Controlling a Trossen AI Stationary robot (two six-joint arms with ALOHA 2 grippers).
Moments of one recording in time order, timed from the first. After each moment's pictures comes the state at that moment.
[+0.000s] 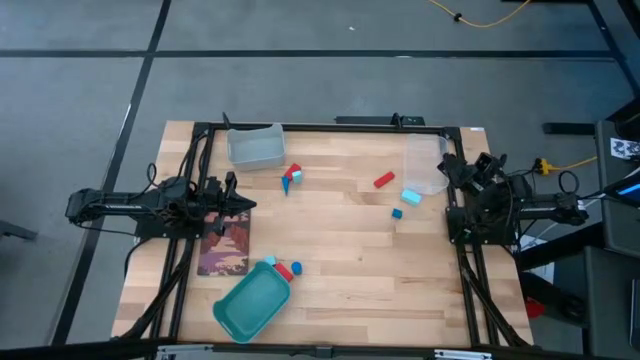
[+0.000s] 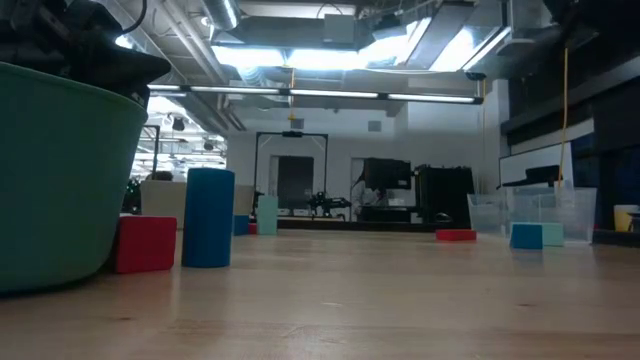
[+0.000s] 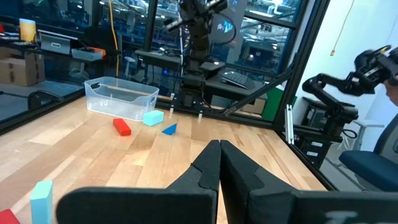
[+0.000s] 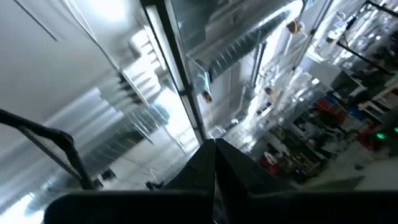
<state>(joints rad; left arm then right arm) 0.07 0.16 0.01 0.26 0.09 -0.23 0.04 0.19 0.15 0.76 0.38 0.60</state>
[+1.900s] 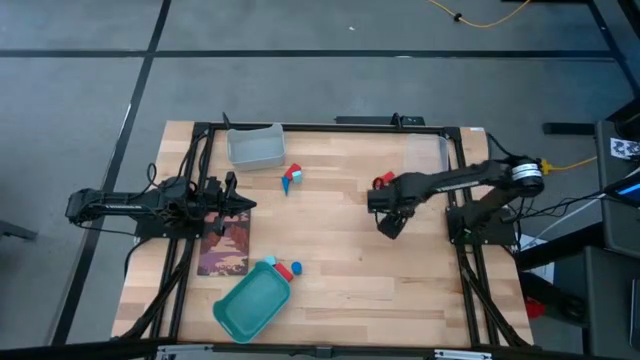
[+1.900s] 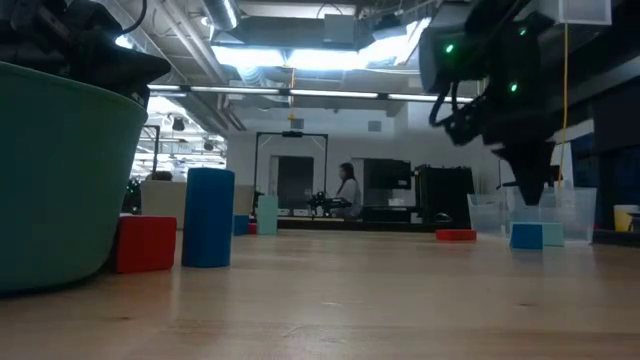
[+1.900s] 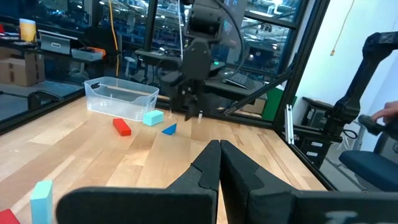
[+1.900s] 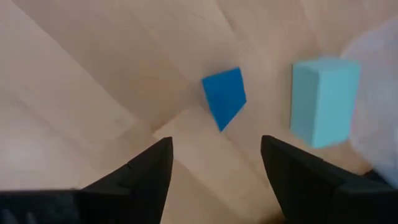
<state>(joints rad) 0.07 0.16 0.01 0.26 0.09 -0.23 -0.01 1.59 0.99 -1.10 0.08 0.60</state>
